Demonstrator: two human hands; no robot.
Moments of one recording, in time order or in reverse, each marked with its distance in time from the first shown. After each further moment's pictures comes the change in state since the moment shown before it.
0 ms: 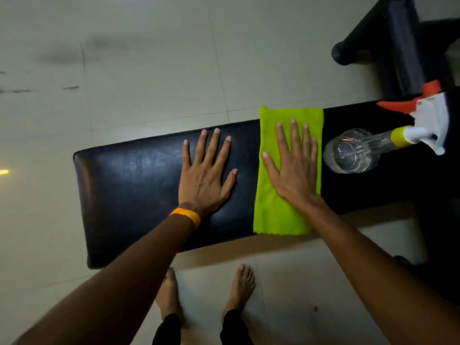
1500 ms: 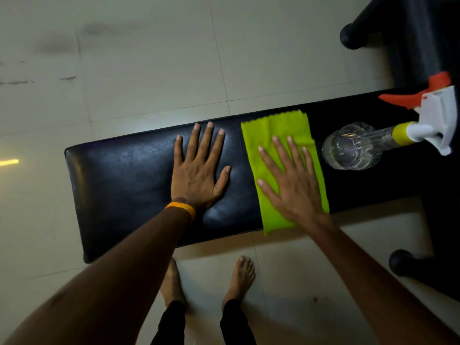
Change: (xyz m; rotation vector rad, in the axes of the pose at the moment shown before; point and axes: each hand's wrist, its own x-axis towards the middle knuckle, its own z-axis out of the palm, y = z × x) left_hand 0.001 -0.005 0.009 0.038 0.019 -0.008; right_hand -0.037 0.022 0.002 -0.036 -0.062 -0.310
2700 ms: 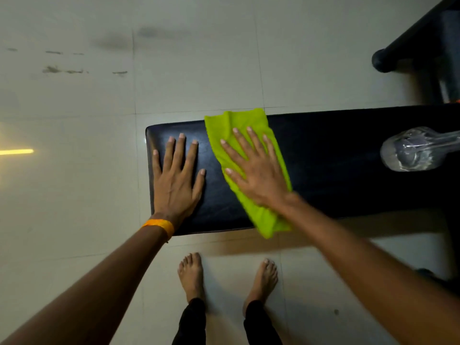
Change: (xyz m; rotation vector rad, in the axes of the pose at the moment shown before) left_hand -0.117 -0.144 -0.027 -0.138 0.065 -0.267; right_hand 0.065 -0.195 0.007 0.034 0.020 -0.277
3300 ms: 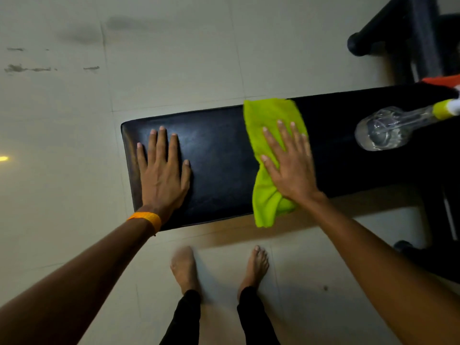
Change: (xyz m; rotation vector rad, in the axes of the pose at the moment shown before) left_hand 0.009 0.017 -0.004 0.000 -0.050 -0.005; right_hand -0.073 0.079 -0.004 -0.009 0.057 0.373
